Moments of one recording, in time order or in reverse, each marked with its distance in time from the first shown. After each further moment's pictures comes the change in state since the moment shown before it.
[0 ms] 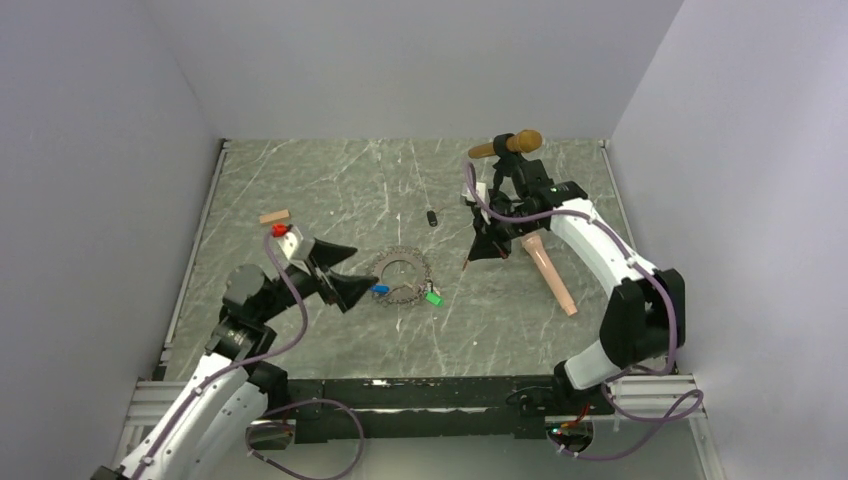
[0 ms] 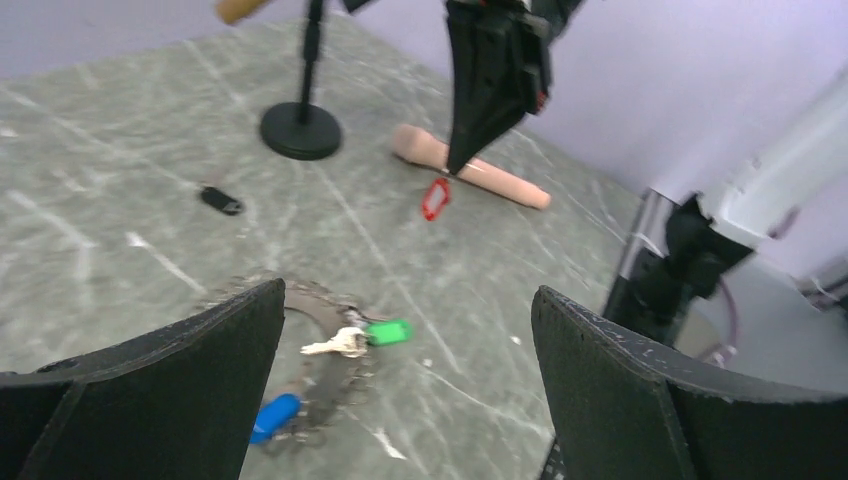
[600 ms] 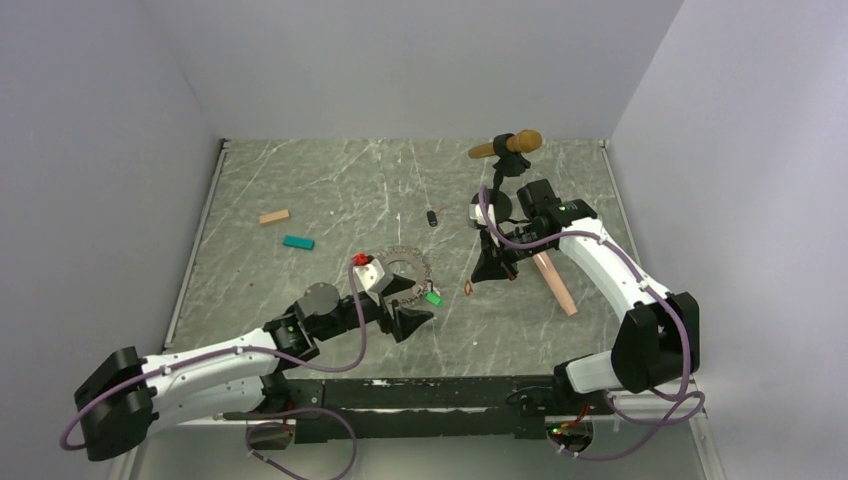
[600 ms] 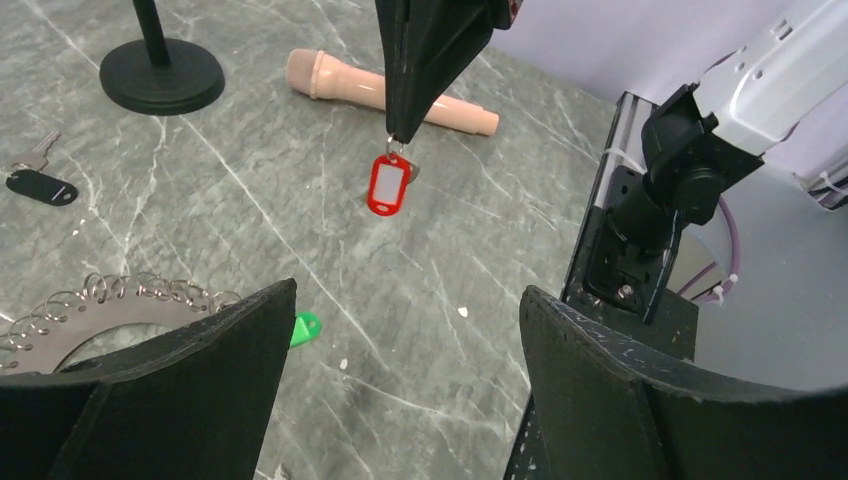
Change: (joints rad) left arm -0.673 0.327 -0.085 0.314 -0.477 0.095; right arm 0.001 -0.162 -0.165 -0.065 -0.137 -0.138
